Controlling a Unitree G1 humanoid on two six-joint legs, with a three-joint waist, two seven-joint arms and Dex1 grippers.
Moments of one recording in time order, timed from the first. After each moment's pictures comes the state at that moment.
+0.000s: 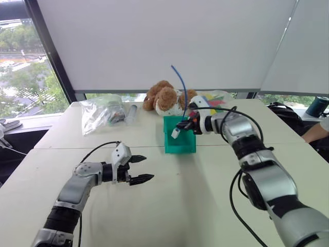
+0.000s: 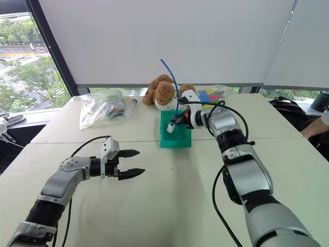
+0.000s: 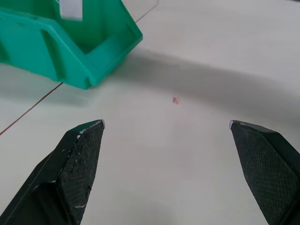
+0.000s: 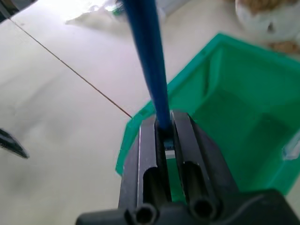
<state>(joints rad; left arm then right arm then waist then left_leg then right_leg) -0.45 0.52 -0.02 0.08 -0.32 0.34 -1.11 -1.31 -0.37 0.15 0.99 0.09 0.51 0.89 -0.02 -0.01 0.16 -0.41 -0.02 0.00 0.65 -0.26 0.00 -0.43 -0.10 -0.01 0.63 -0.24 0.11</state>
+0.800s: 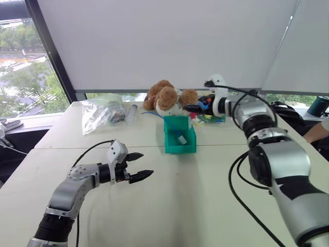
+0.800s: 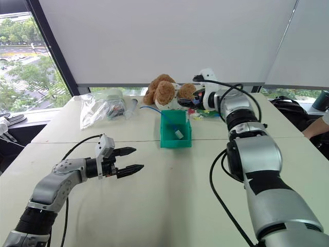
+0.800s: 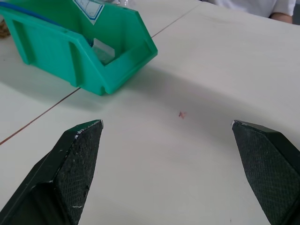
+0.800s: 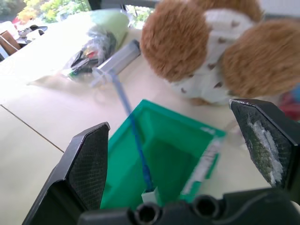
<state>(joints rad) -0.40 0.54 0.01 -0.06 -0.41 0.46 -1.00 -1.49 -0.50 0.01 1.17 0.02 0.33 0.91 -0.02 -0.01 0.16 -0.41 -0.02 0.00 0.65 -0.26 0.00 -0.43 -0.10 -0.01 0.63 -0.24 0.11</state>
